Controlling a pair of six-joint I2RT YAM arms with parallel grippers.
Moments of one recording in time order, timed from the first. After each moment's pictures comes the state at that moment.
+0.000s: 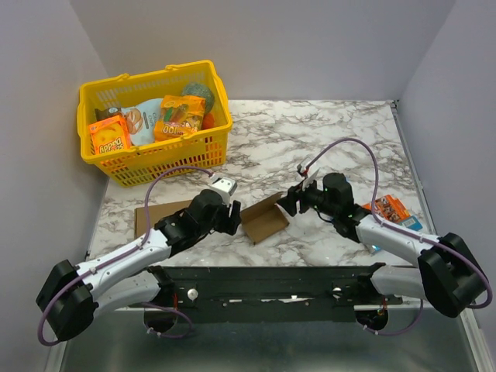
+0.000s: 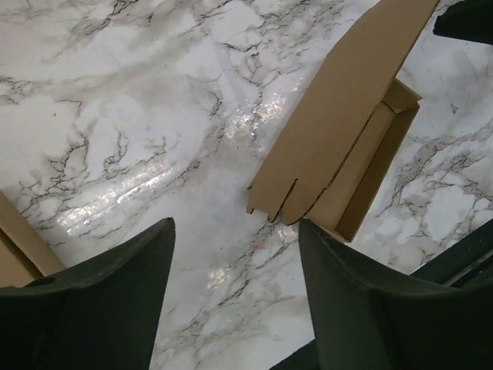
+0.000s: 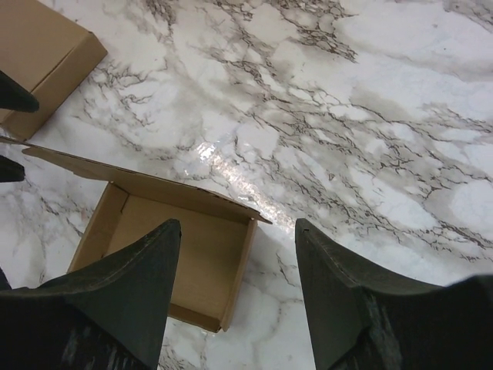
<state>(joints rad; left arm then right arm) -0.81 0.96 0.54 -0.21 -0.13 -0.34 0.58 1.22 0.49 0.37 -0.29 0.04</state>
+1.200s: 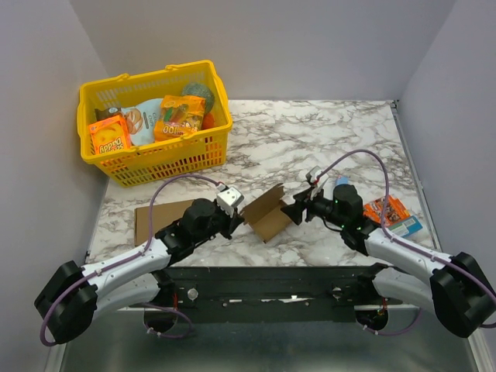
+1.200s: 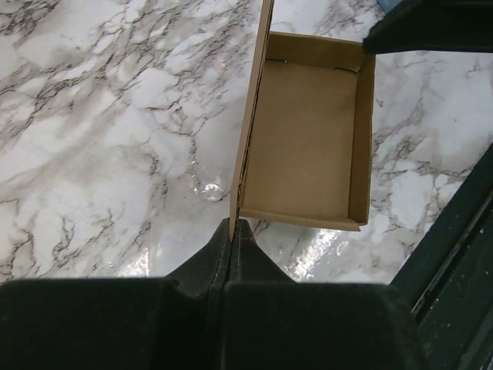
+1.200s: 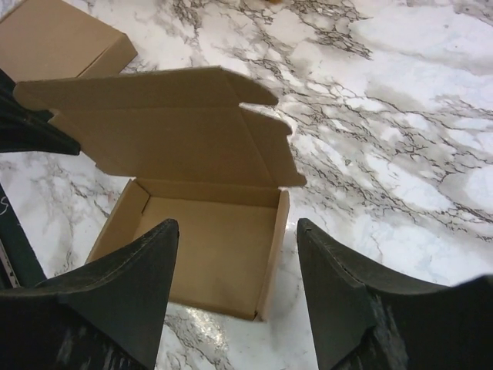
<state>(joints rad) -0.81 0.94 0.36 0.18 0.07 -0.15 0.56 1.06 0.36 0.42 -0.33 0.08</state>
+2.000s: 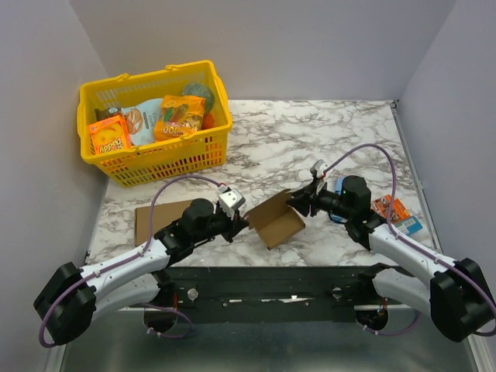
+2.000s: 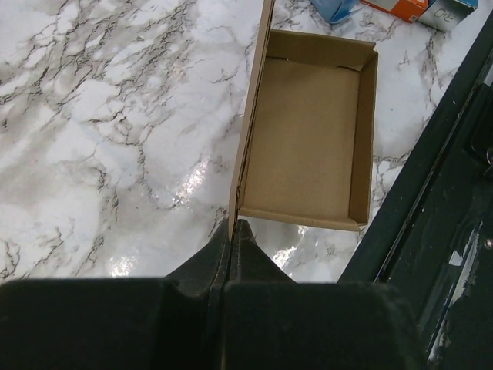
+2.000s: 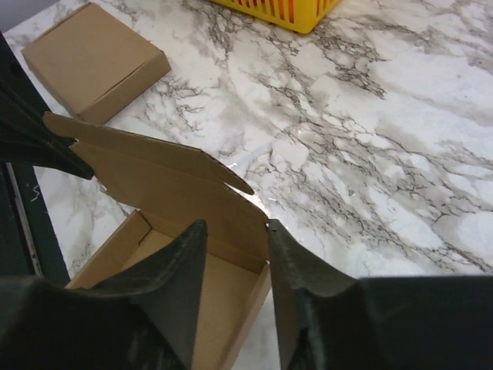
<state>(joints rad) -0.81 0.93 0.36 0.20 0.21 -0.17 0.46 1.04 0.42 0.37 -0.55 0.02</state>
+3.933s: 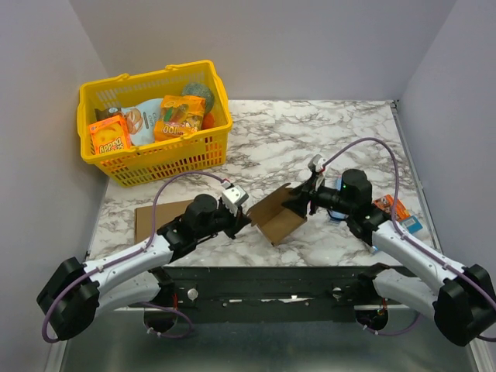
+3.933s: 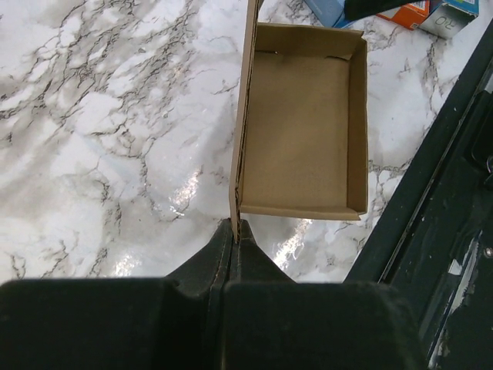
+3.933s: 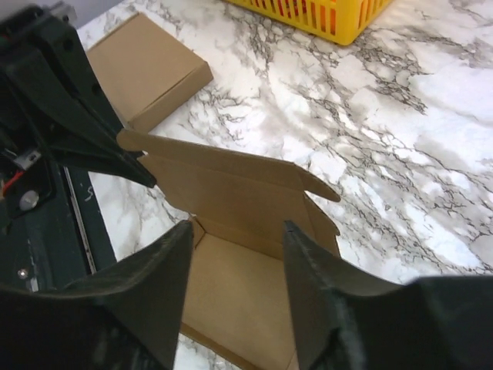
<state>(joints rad) -0.81 0.98 0.41 0.18 0.21 -0.16 0.49 1.01 0.51 0.23 -0.60 0.07</state>
